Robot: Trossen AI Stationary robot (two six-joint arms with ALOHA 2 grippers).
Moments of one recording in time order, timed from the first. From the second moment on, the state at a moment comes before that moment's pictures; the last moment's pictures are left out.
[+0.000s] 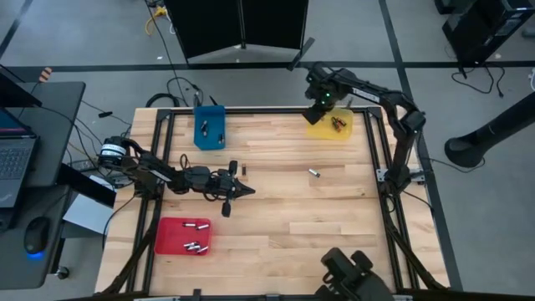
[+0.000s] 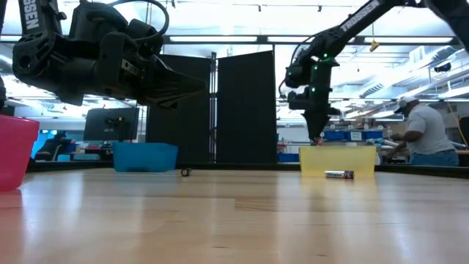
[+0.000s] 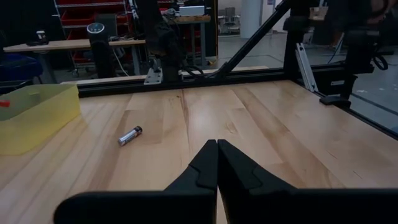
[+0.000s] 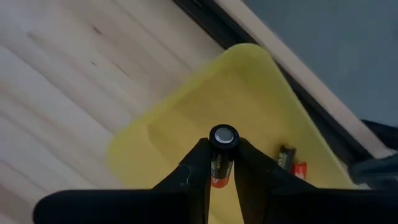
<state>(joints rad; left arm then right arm) -0.06 1.61 0.31 1.24 0.03 0.04 -0.86 1.88 1.52 -1.00 0.02 0.00</state>
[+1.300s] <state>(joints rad) -0.06 1.61 0.31 1.24 0.03 0.04 -0.88 2.08 1.49 -0.97 0.09 -0.01</state>
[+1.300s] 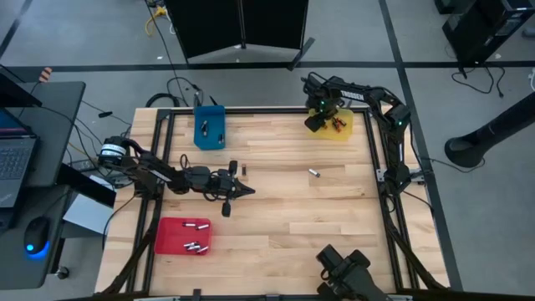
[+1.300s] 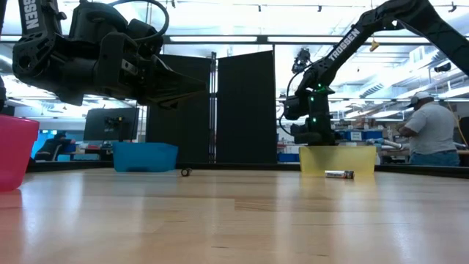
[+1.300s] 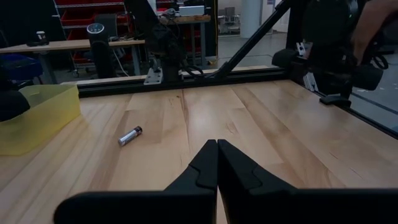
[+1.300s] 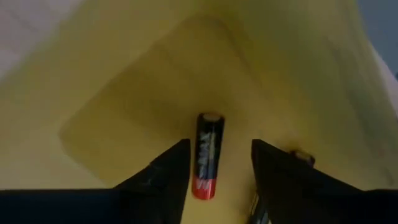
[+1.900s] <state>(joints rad) -0.06 1.61 0.31 1.24 0.03 0.05 -0.85 1.74 1.49 -1.04 0.01 -0.08</state>
